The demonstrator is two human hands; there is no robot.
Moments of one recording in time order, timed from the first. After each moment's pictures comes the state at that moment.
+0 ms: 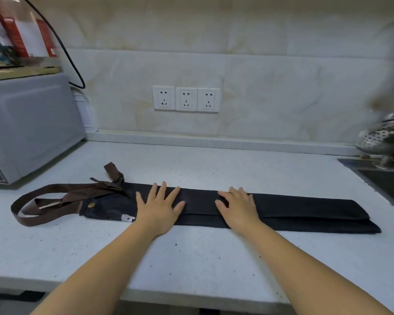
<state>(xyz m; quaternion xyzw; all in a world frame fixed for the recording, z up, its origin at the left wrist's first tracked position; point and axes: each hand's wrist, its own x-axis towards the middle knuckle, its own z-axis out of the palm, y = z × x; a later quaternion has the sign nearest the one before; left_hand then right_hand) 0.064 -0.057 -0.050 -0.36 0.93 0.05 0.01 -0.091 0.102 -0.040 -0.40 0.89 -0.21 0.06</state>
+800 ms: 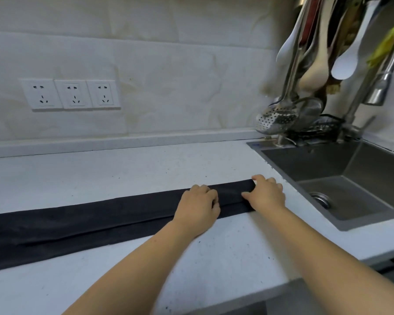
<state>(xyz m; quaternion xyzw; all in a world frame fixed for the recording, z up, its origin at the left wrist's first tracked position) -0.147 0.155 -0.041 -0.05 0.98 0.15 -0.15 -0.258 0.311 -0.017 -0.09 0.98 -0.19 -0.01</state>
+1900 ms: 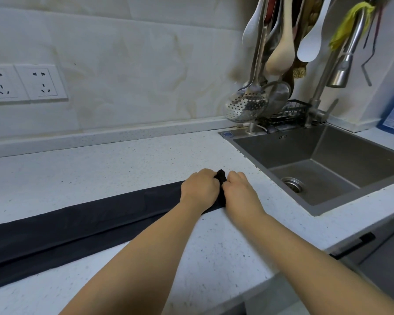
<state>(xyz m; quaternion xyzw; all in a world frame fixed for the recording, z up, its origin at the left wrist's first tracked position) -0.251 0.205 -0.051 -0.10 0.95 0.26 -0.11 -0.242 0.325 -0.034 -0.15 0.89 -0.43 0.00</state>
